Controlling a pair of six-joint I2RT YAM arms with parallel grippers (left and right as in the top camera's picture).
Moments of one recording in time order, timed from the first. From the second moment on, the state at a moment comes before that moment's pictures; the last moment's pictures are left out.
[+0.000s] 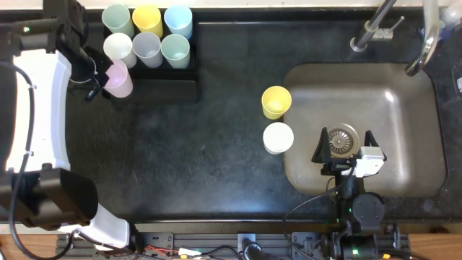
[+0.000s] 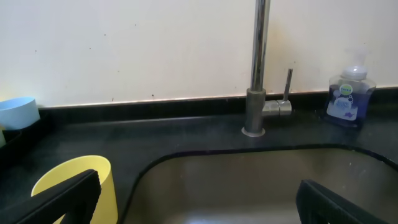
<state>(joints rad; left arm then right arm) 0.12 1.80 1.80 -1.40 -0.07 -0.89 0.05 0.01 0.02 -0.01 0.08 0.10</state>
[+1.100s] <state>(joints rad) 0.20 1.89 1.73 -1.17 -0.02 -0.89 0.05 0.01 0.02 -0.01 0.08 0.10</state>
